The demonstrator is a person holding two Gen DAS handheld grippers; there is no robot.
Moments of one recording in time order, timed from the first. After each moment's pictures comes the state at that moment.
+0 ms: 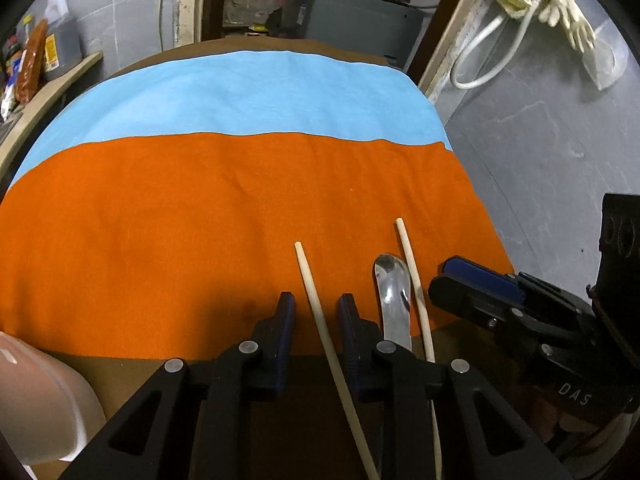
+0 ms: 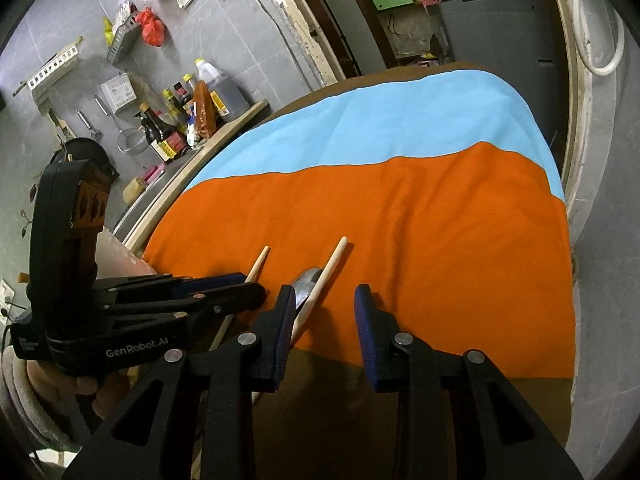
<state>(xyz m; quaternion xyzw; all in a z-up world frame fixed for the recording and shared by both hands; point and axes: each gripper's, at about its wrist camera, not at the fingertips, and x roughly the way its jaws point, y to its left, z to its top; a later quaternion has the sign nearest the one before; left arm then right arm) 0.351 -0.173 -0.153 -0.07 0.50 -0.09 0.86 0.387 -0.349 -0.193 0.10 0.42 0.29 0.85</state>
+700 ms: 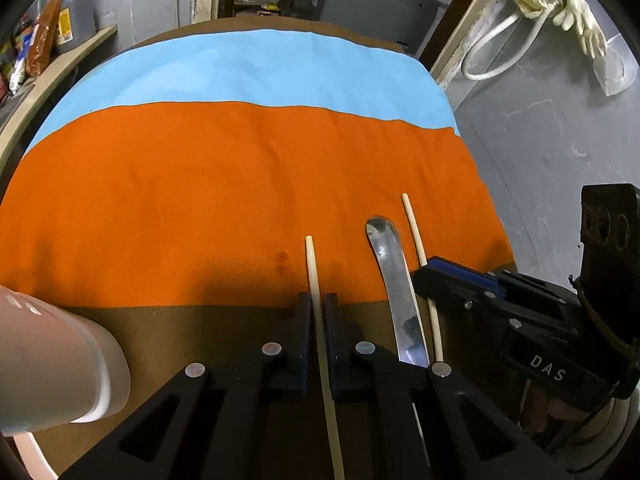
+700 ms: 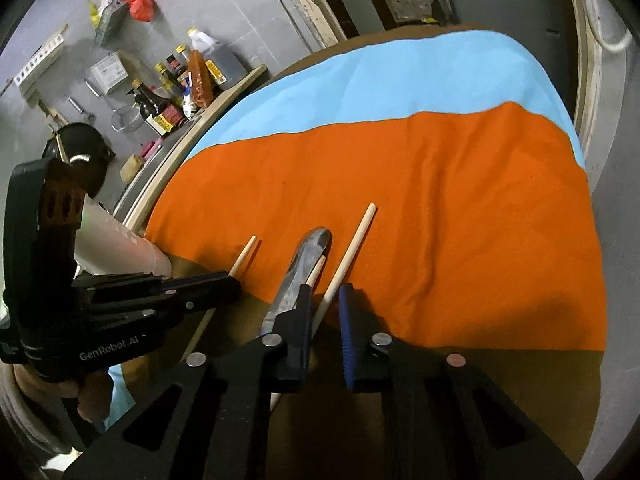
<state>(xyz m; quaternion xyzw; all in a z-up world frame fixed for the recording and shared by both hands) 0.338 -0.157 -0.148 -0.09 0.54 -0.08 0.83 0.389 -0.336 -0.204 0.10 0.48 0.29 0.82</state>
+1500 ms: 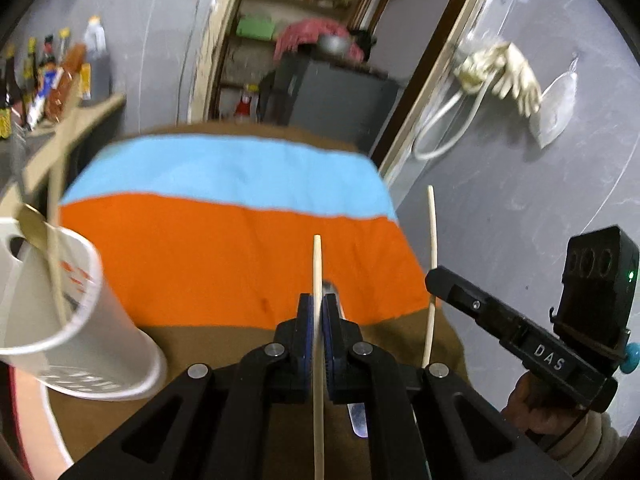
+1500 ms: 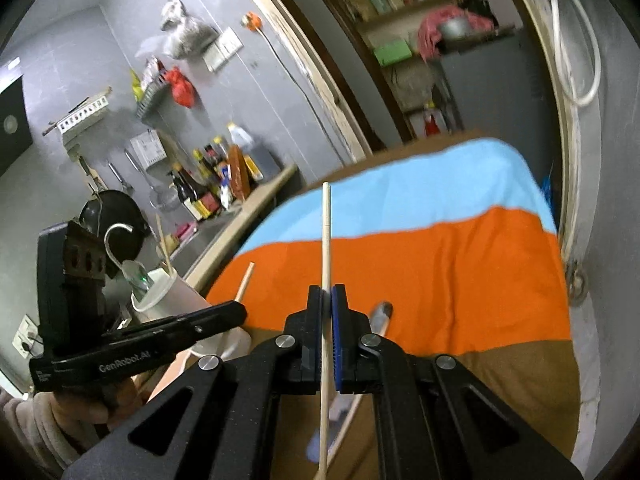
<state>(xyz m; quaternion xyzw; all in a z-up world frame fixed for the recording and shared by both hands) 0.269 -0.129 -0.064 -0.13 0.38 -0.12 0.91 0.320 -0.348 -0.112 0.16 0.31 0.28 0.89</state>
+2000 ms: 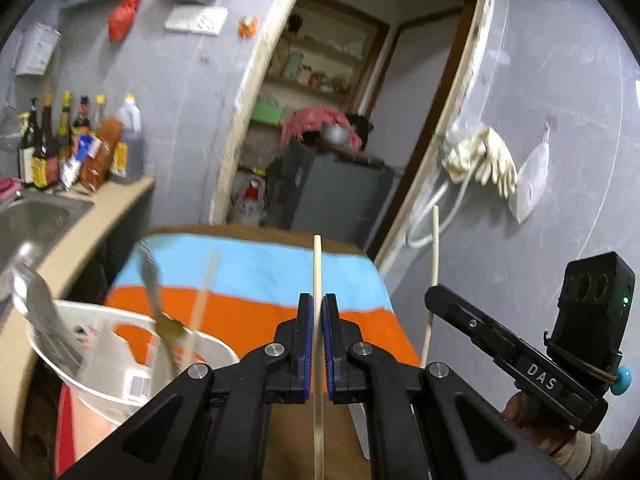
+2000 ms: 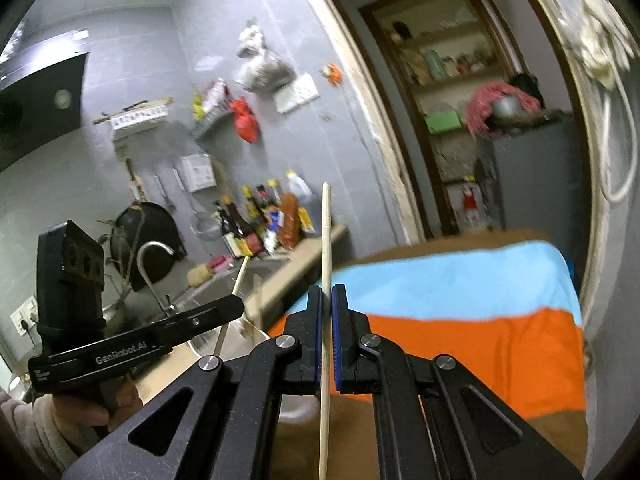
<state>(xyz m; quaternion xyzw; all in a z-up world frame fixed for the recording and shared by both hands) 0.220 -0.061 0.020 -0.15 0.24 -0.09 0.96 0.287 -0.294 -0.006 0.12 0.19 0.33 0.92</state>
